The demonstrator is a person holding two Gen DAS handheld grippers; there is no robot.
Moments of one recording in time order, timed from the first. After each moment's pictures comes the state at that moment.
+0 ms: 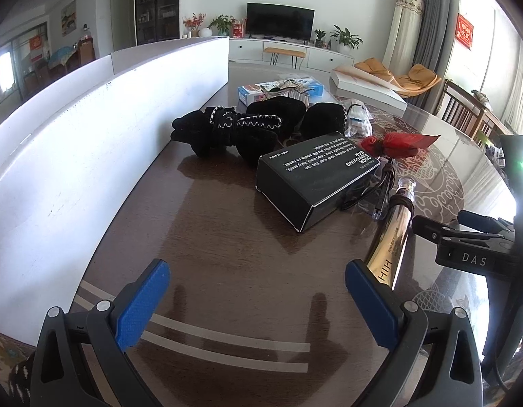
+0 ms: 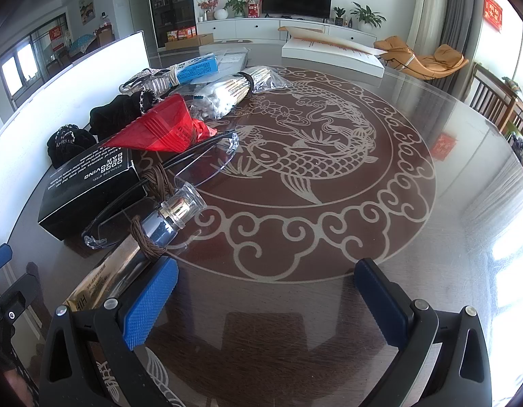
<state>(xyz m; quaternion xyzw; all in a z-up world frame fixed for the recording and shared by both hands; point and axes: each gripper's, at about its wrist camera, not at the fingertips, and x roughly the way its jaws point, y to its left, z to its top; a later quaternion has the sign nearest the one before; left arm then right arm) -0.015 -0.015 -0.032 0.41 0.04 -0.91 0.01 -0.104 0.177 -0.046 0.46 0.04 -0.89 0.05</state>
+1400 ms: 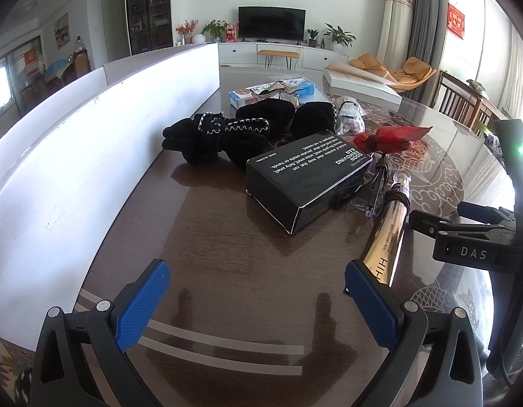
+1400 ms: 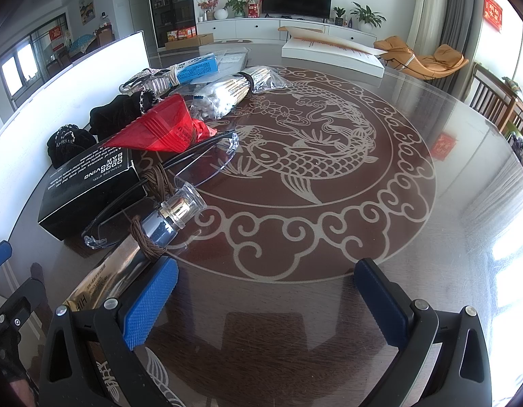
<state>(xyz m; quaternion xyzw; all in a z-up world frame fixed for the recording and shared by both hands) -0.017 -0.006 -0.031 0.41 0.02 -0.91 0.01 -0.105 0.177 -0.046 0.46 0.04 -0.89 0.05</state>
